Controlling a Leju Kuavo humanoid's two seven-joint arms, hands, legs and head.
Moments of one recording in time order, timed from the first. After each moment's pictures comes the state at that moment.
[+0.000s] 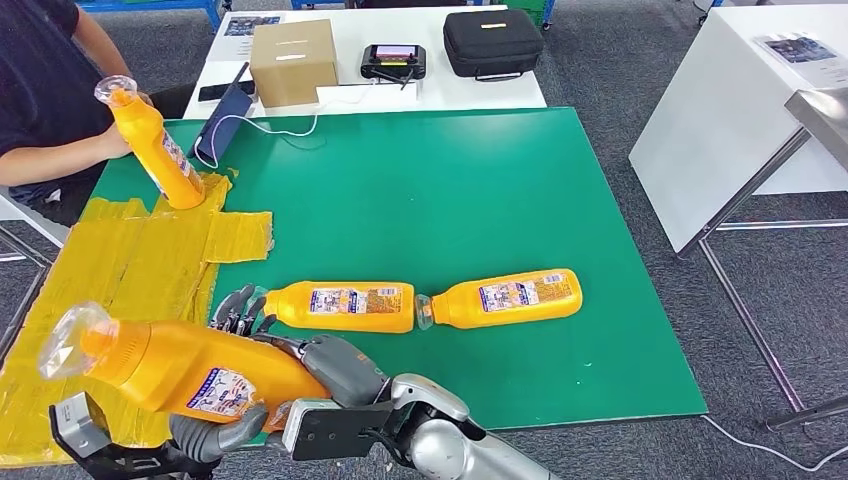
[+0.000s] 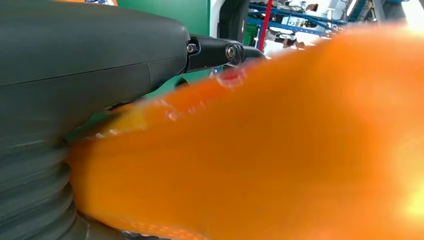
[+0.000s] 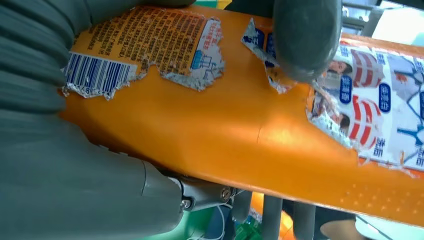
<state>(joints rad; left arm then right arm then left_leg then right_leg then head) 0.23 0.01 -0.18 -1.78 0.38 -0.39 -0.34 -0.34 0.12 0.99 -1.36 0.22 0.05 -0.12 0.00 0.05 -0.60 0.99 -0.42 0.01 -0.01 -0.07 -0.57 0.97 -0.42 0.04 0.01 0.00</state>
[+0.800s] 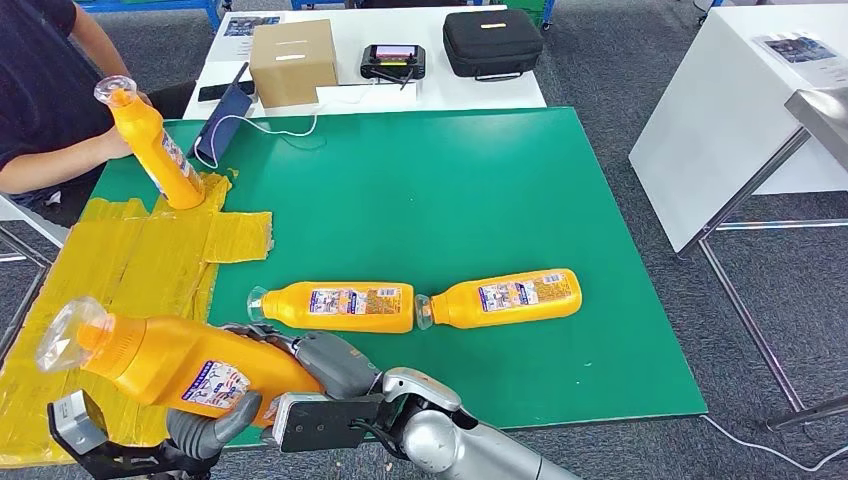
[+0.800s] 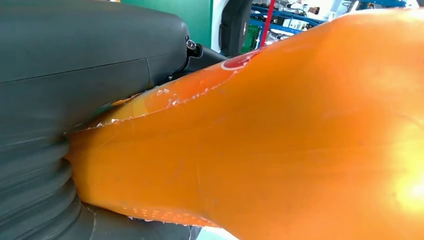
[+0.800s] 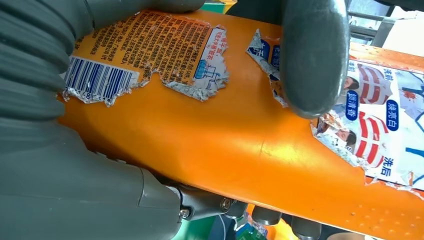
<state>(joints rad) 0.22 0.02 -0.17 -1.77 0.40 -0.39 -0.34 -0.40 0.13 1.04 -1.29 0.21 0.07 -0.11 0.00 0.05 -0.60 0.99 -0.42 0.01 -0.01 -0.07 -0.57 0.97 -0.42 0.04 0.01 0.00</state>
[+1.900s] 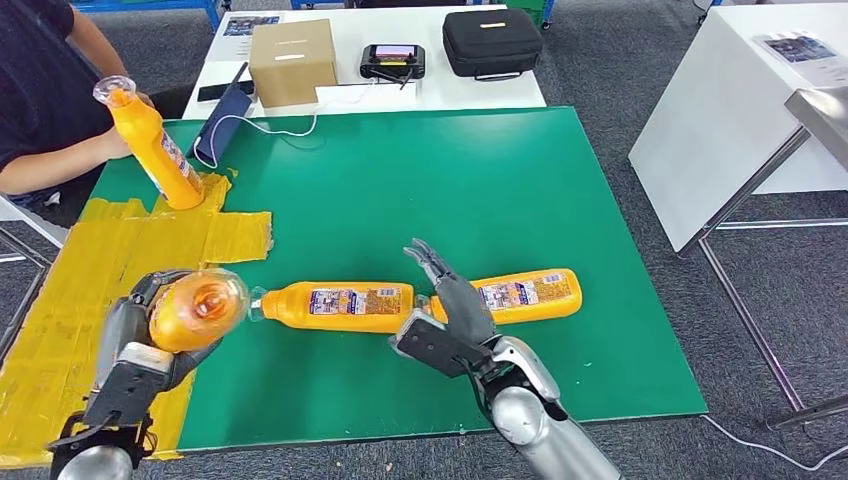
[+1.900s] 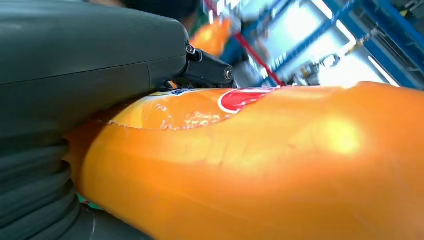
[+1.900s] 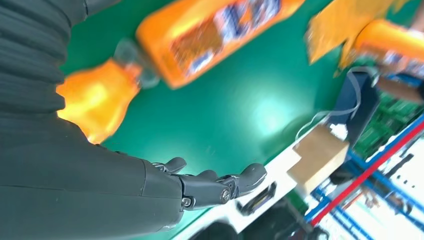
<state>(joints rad) 0.12 0.07 0.01 -1.87 -0.57 0.16 -0.20 -0.23 0.00 0.59 -1.44 0.51 -0.08 0.01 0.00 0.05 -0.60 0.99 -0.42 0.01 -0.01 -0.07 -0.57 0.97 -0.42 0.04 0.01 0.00</state>
